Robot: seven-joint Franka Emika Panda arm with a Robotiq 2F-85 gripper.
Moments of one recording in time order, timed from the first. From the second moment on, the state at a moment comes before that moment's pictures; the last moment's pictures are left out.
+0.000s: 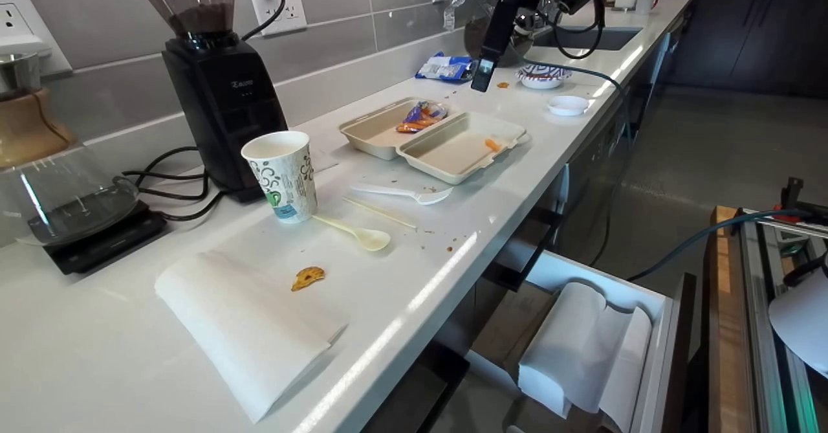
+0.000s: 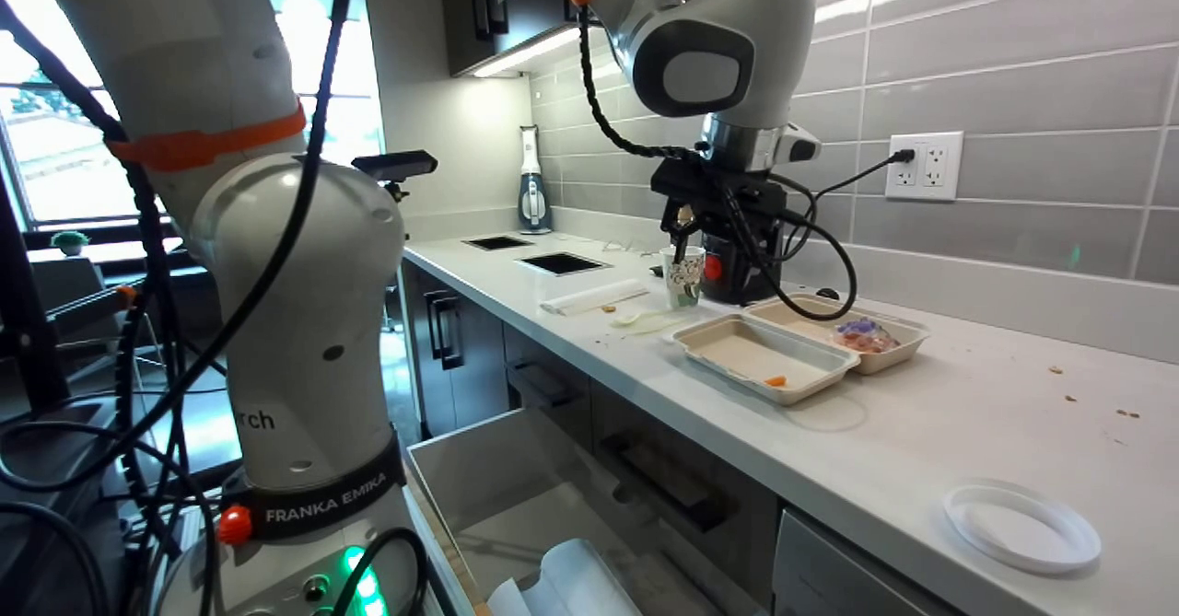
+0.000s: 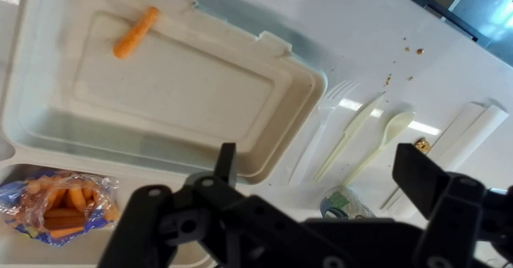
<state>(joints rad) 0.21 -0.25 -0.40 -2.51 0.44 2.35 -0.89</state>
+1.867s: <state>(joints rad) -0.04 -0.13 -0.15 -2.54 0.06 2.51 -0.39</state>
